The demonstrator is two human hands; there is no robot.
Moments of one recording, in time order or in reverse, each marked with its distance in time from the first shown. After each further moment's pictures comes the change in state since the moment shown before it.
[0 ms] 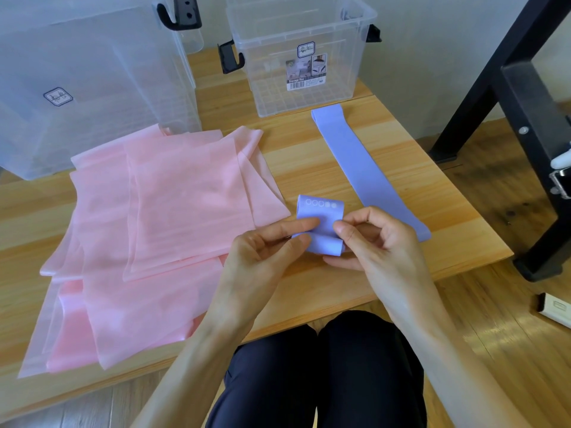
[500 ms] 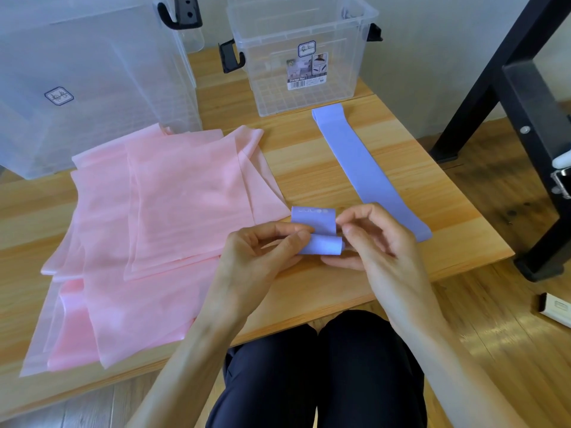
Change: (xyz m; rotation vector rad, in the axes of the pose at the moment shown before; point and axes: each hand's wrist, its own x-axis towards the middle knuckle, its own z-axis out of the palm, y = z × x) left_hand 0.002 0.005 -0.003 -0.035 0.063 -0.063; right_hand -0.008 -0.001 0.000 -0.008 -0.062 -0.080
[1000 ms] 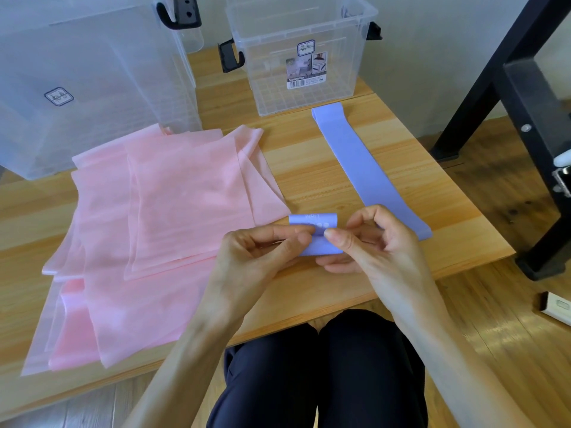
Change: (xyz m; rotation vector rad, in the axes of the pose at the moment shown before) left_hand -0.005 0.002 -0.003 -0.026 -0.047 0.022; right_hand 0.000 -0.009 -0.001 0.079 -0.023 0.108
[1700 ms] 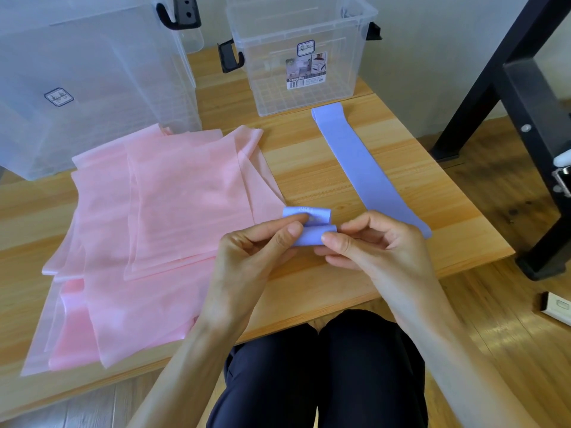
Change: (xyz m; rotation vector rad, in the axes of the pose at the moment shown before) left_hand 0.001 -0.004 0.004 -0.153 0.026 0.070; right_hand -0.003 -0.004 -0.001 -0.003 0.028 0.033
